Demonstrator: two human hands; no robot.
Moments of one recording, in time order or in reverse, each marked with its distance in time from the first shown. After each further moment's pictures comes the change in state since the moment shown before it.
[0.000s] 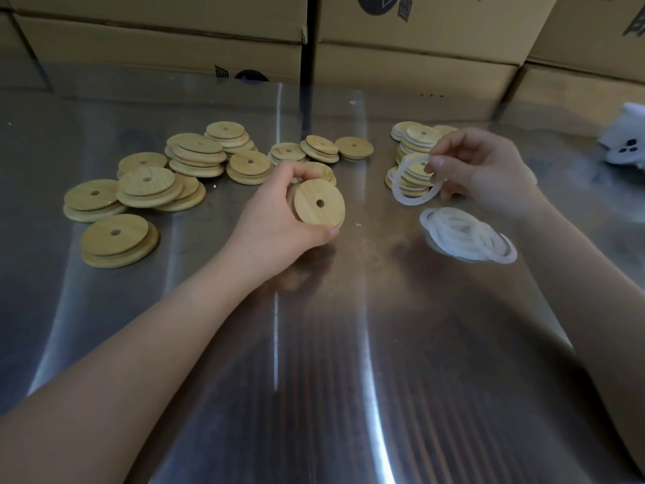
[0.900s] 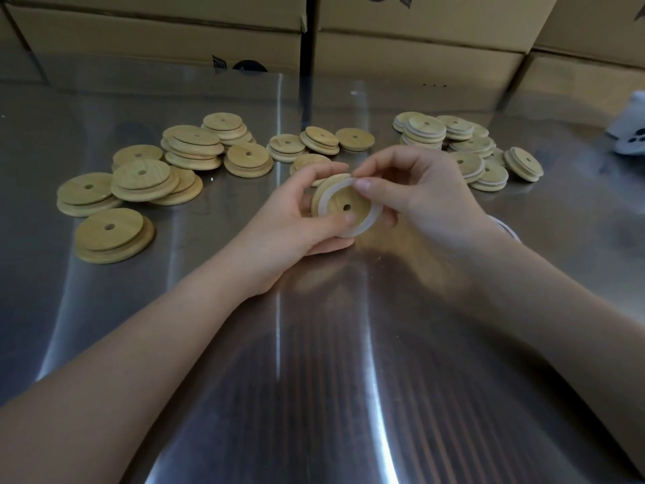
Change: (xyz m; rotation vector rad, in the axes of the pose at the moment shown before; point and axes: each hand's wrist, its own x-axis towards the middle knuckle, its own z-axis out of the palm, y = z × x) left_hand -0.006 0.003 0.010 -0.535 -0.290 -0.114; right_hand -0.030 -0.026 0.074 0.130 -0.145 -0.077
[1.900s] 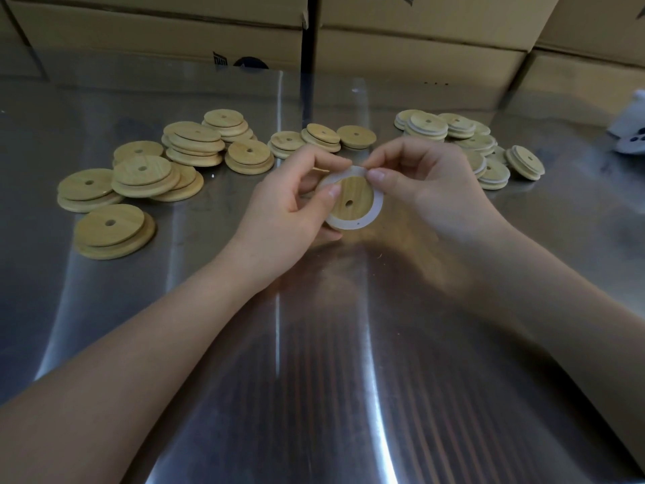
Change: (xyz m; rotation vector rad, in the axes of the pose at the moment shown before) left_hand -0.009 0.005 0.002 0.322 0.113 0.306; right_hand 0.001 -0.003 -0.005 -0.119 -0.008 -0.089
